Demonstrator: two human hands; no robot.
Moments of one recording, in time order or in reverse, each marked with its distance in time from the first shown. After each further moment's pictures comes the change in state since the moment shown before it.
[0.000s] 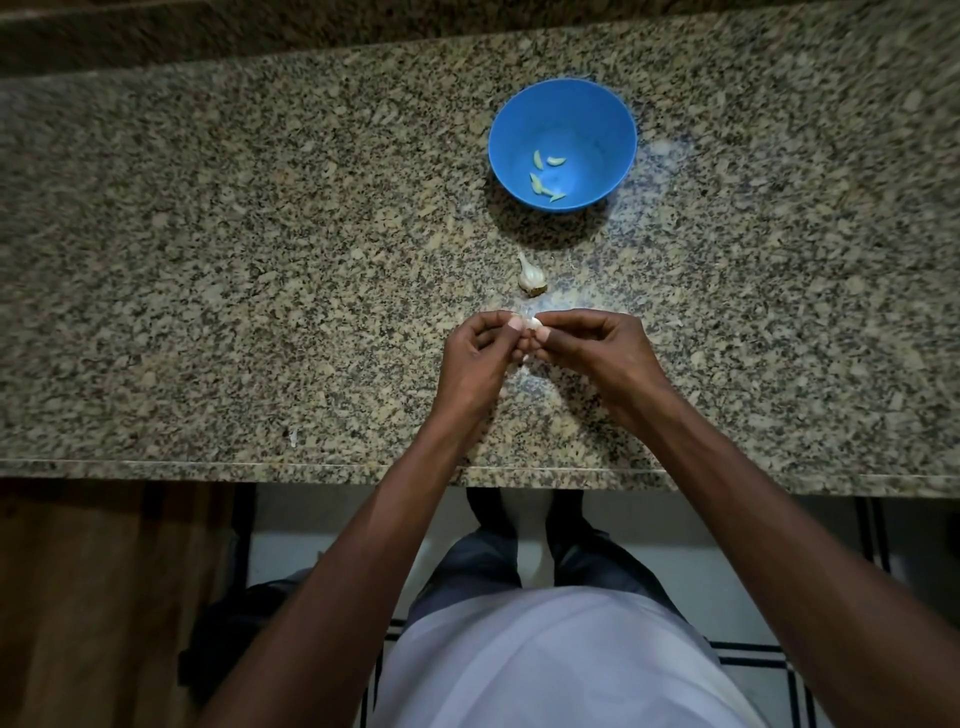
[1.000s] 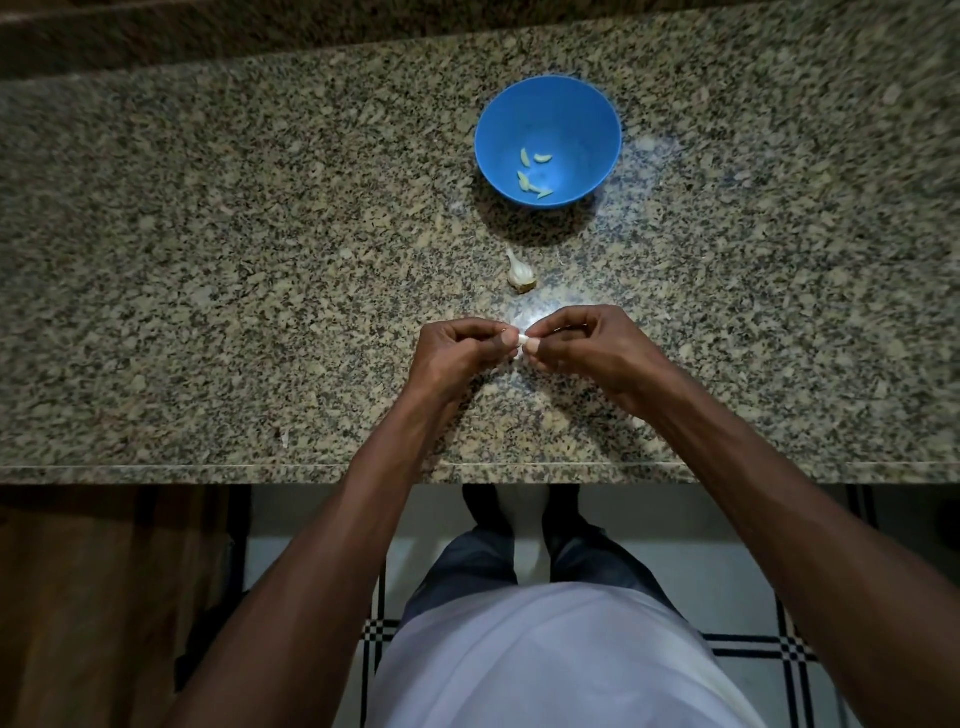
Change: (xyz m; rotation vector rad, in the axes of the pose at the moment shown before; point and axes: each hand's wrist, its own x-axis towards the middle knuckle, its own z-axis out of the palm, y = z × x) left_hand 0.007 0.010 -0.016 0.073 -0.089 -0.076; right_hand 0.001 -0.019 -0.006 -0.193 -0.049 0.238
